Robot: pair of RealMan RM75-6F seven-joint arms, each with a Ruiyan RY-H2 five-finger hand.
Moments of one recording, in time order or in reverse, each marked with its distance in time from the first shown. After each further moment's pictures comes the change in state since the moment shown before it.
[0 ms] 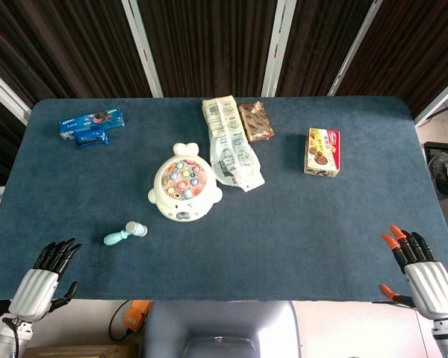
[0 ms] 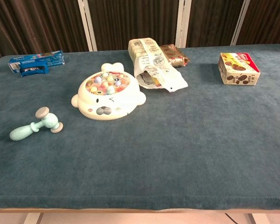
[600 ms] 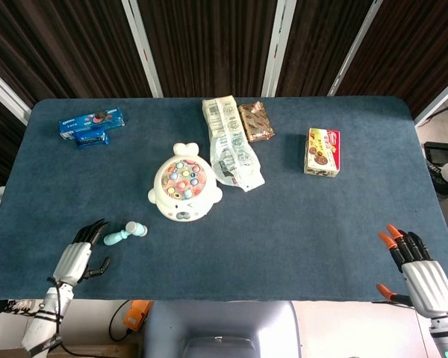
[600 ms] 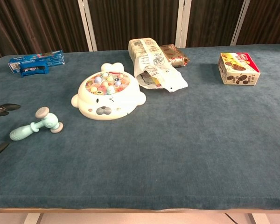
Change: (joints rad) left arm -0.179 -0.234 -0.149 0.146 -0.239 -0.326 -0.159; right arm 0.011 0.002 0.002 -0.007 0.006 -0.019 0.012
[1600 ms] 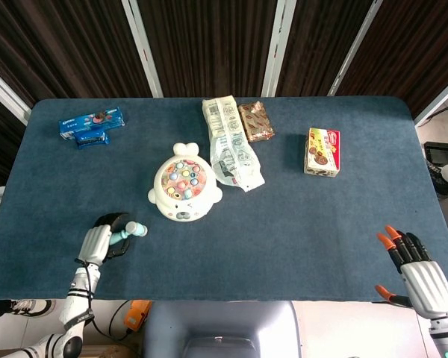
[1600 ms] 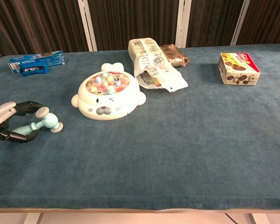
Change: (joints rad) left arm -0.098 -0.179 -0.112 0.077 -0.190 -0.058 0.153; right arm 0.000 0.006 -0.007 -0.001 -0.013 0.003 0.013
